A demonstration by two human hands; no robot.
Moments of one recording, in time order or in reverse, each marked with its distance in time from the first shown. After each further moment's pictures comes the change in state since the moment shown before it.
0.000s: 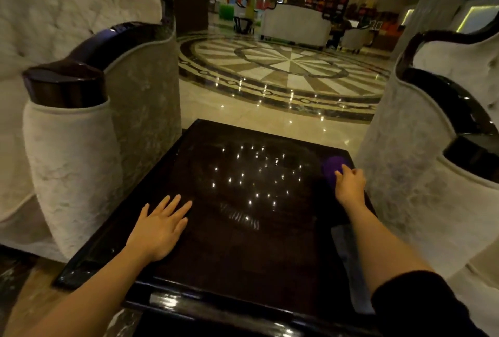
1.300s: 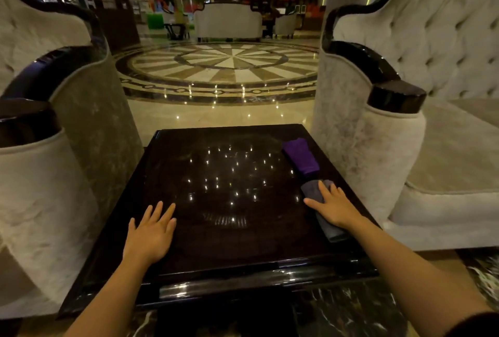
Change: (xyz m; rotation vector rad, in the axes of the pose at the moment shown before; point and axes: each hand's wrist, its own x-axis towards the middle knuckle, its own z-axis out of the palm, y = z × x) left_hand -0.005 0.004 -0.002 -0.028 0.015 0.031; right_hand -0.137 0.054 -0.028 -0.120 -0.440 0.112
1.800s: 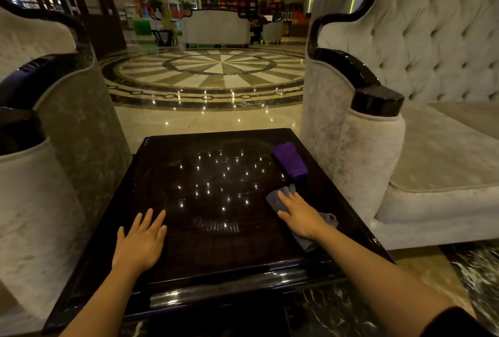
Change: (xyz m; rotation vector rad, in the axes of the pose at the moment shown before) left_hand -0.002 0.003 -0.001 0.005 -0.021 -0.004; right_hand -0.017 -0.042 0.022 -0.020 -0.028 -0.228
